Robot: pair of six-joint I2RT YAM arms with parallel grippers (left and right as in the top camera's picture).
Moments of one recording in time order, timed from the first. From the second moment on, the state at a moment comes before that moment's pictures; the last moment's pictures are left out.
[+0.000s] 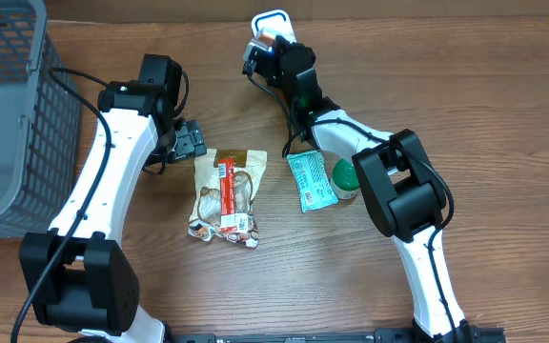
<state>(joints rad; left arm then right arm) -0.12 1.75 1.49 -1.18 -0.16 -0.47 0.47 2.42 1.68 0.53 0.28 -1.02</state>
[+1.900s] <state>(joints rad) -0.12 1.75 1.49 -1.18 -0.16 -0.47 -0.12 1.73 1.37 -1.02 0.03 0.19</state>
